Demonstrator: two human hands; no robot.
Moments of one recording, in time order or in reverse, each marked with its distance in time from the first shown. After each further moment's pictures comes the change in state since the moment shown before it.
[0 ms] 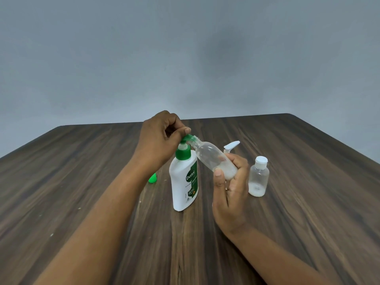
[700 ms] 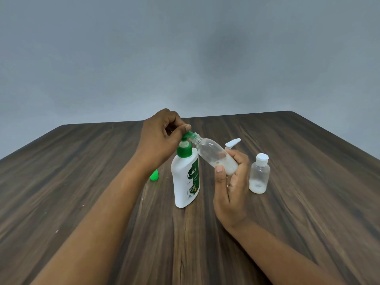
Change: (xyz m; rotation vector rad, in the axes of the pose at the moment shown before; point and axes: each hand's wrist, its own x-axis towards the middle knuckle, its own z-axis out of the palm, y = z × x) left_hand 0.001 -0.005 0.000 -0.029 0.012 0.029; right_hand 0.002 0.001 0.002 0.006 0.010 -0.004
